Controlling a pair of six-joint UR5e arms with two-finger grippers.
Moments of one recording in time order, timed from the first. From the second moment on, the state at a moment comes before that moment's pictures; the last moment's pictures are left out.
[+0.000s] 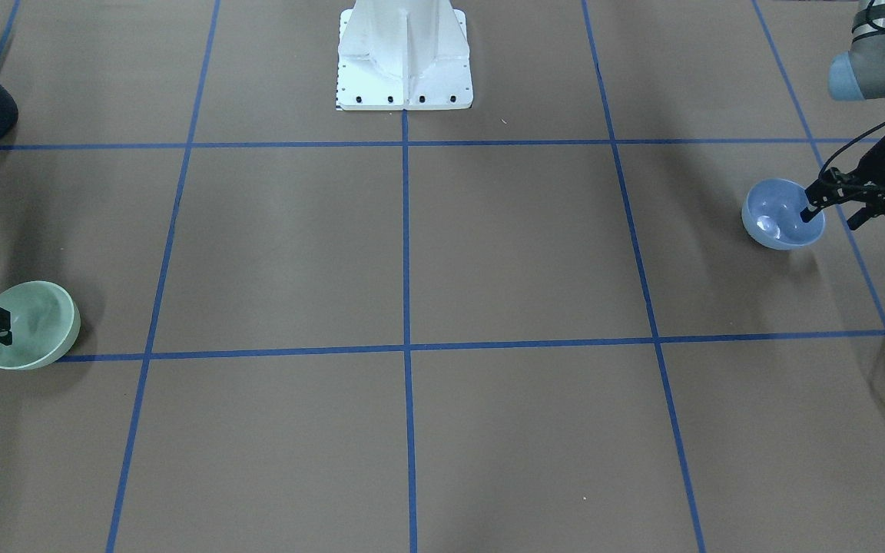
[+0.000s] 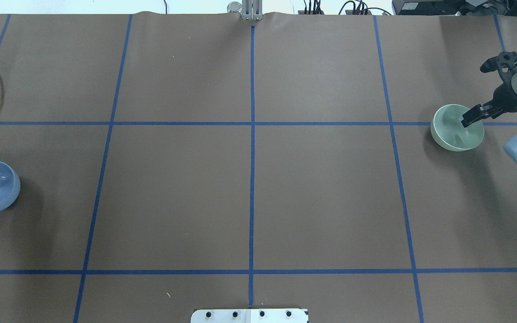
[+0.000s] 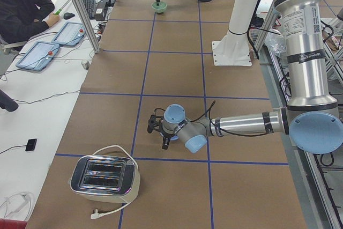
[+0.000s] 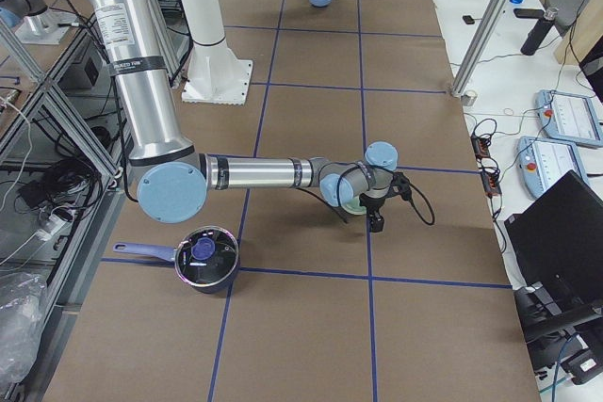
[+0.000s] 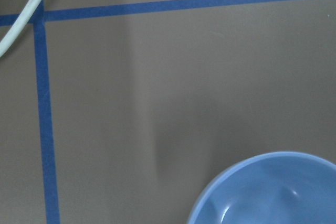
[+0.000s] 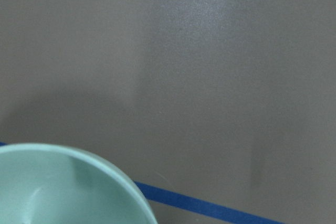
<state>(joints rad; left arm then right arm) -1.09 -1.37 -1.52 -2.53 -2.23 -0.66 1.14 -1.35 1.31 -1.10 2.21 0.32</state>
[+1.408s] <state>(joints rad) -1.06 -1.39 -1.51 -2.53 -2.23 -0.68 1.14 -1.34 1.31 -1.10 2.22 0.33</state>
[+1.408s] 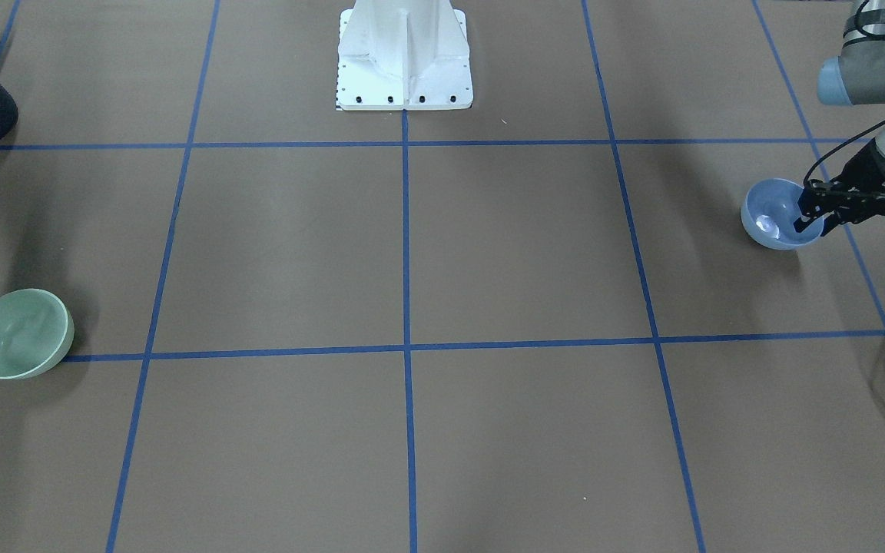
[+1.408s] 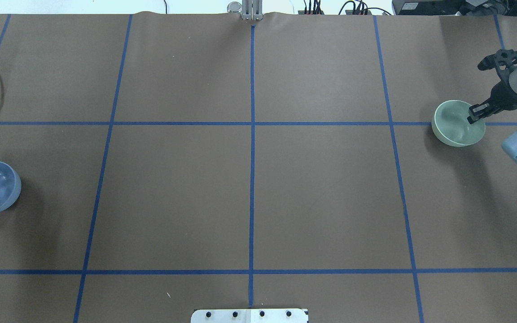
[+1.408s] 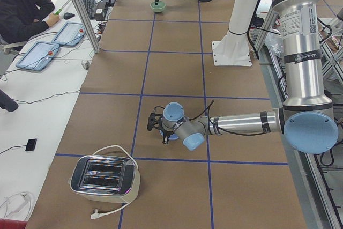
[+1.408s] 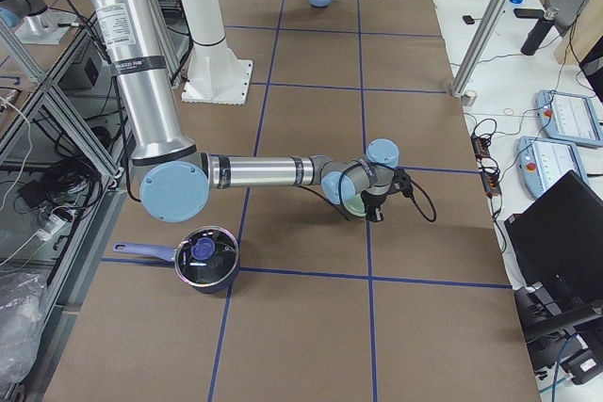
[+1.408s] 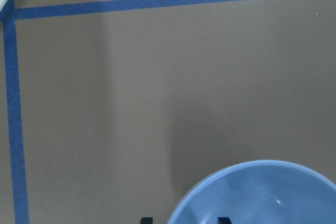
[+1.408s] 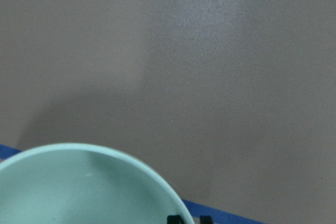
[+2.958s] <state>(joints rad) -1.06 -1.48 -1.60 -2.44 -2.30 -0.80 1.13 -1.29 1.37 -1.06 2.26 0.64</state>
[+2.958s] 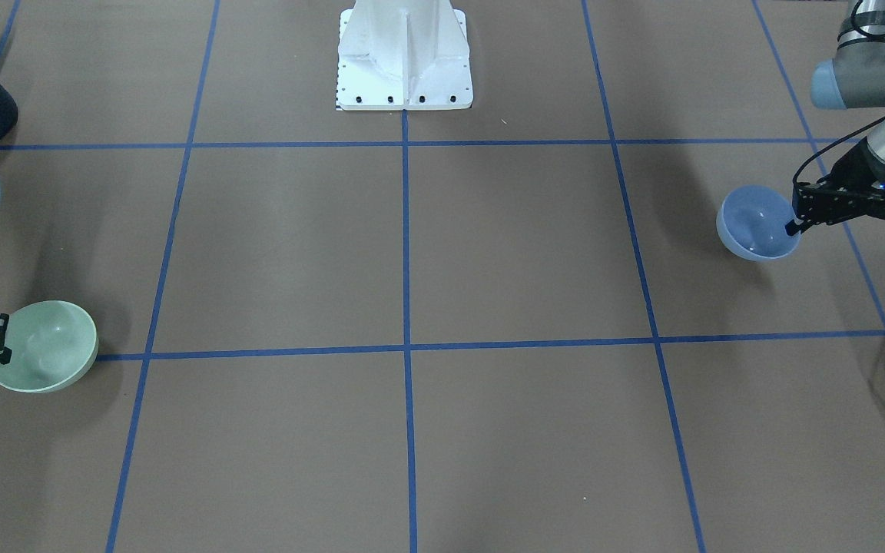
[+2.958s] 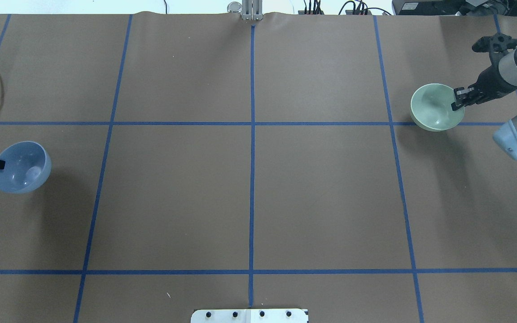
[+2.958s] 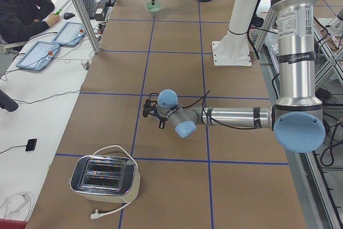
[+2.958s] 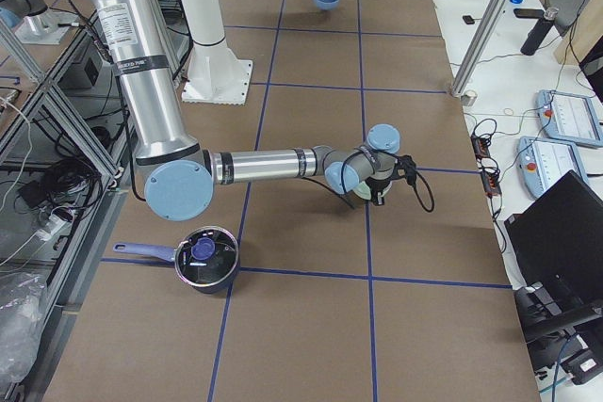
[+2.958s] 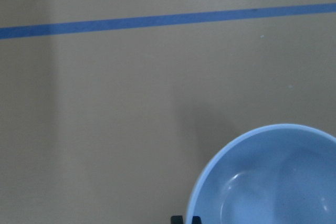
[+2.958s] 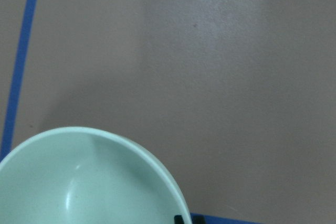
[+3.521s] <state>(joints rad) -0.92 -1.70 -1.78 -2.10 -2.25 -1.05 1.04 -1.20 1.44 -1.06 2.27 0.90</state>
